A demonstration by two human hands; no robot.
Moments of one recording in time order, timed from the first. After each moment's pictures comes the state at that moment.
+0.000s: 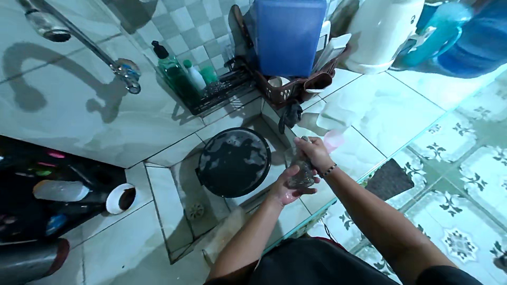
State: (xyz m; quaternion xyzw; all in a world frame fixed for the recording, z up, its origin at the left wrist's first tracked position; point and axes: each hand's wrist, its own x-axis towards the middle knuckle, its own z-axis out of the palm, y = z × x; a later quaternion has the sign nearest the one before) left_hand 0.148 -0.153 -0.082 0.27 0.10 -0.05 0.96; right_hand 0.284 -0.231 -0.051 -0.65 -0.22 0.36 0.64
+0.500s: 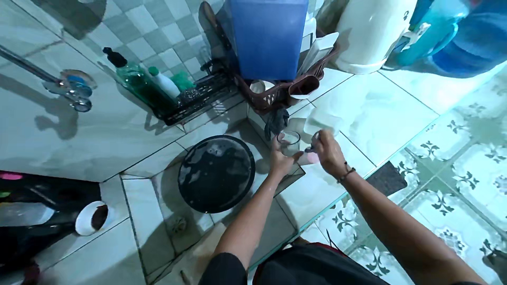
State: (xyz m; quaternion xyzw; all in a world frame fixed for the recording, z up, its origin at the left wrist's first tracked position) left_hand 0.284 -0.132 -0.129 0.72 0.23 0.21 0.61; right_hand 0.390 -0.282 -0.082 -0.83 -0.38 0.08 0.40
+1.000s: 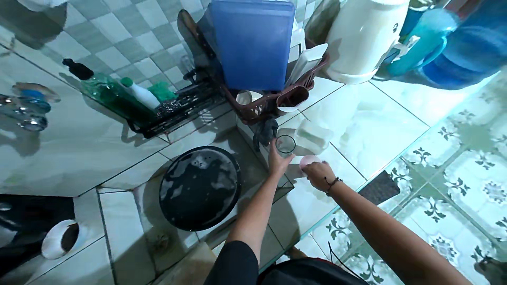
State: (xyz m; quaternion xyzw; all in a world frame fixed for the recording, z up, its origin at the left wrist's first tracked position) left_hand 0.368 -0.129 -0.195 0.78 0.29 0.20 0.52; right_hand 0.423 -0.287 -0.109 -0.85 -0.43 0.30 -0.02
